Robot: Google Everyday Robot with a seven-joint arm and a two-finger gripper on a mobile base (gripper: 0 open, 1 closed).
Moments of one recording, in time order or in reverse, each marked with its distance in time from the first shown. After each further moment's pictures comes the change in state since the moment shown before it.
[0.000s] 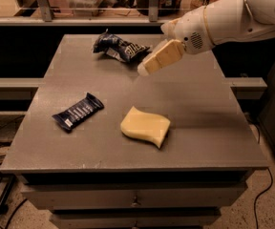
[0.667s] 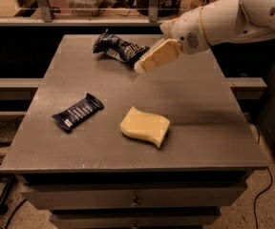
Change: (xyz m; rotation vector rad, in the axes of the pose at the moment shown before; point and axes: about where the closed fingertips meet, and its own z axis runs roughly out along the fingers) arm -0.003 -0.006 0.008 0.021 -0.017 0.015
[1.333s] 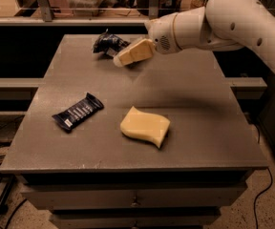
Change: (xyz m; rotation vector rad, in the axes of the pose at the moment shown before) arm -0.016 -0.032 0.065 0.074 -0.108 0.010
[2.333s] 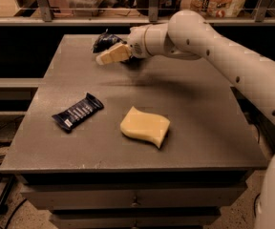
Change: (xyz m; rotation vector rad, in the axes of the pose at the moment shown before) arm 0.016 -0.045 0.098 0.082 -0.050 0.043
